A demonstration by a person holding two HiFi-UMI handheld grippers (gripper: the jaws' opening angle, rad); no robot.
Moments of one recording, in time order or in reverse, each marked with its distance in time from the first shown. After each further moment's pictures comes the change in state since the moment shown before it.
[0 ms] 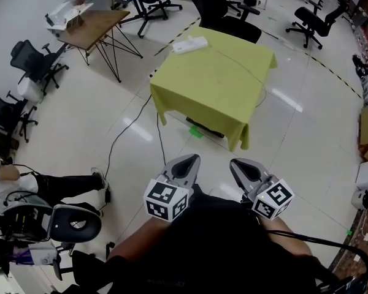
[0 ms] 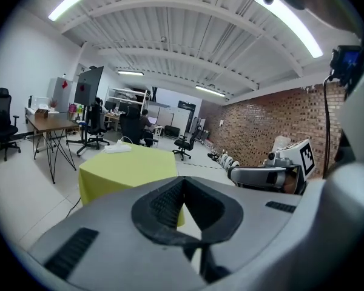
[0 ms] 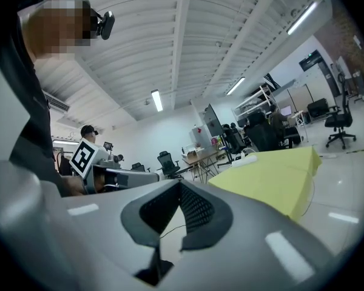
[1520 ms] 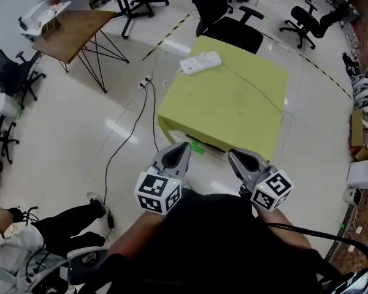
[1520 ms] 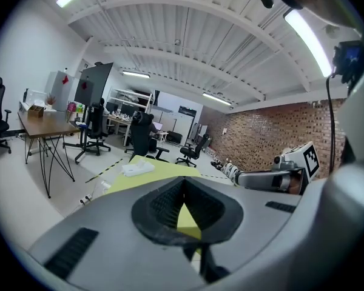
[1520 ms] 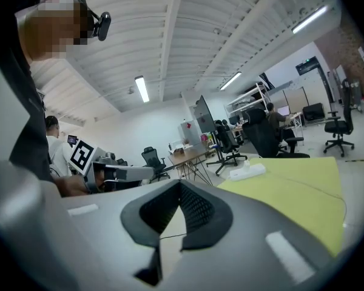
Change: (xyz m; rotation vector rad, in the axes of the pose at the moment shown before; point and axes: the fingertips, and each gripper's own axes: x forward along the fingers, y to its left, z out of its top) left arm 0.081 0.275 0.112 -0.037 -0.050 -0.044; right arm 0.265 -0.081 0.073 -0.010 0.059 -0.121
